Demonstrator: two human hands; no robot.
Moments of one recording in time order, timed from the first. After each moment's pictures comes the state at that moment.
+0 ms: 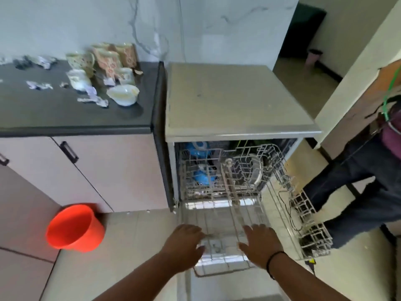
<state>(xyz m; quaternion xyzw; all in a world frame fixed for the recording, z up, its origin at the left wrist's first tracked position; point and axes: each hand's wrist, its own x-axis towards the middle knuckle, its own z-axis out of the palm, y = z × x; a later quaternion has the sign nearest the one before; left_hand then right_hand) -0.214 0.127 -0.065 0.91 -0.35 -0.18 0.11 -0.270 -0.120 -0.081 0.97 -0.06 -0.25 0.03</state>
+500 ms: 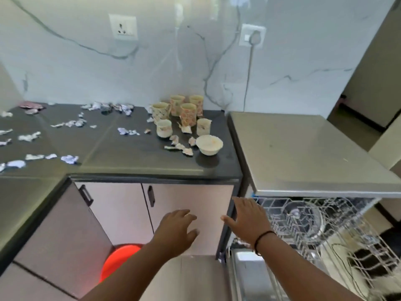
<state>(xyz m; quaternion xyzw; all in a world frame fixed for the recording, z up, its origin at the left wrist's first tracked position) -0.024 0.408 0.021 0.96 -0.24 -0.05 0.14 -0.036 0.169 0.034 1.00 -0.03 0.01 -0.07</state>
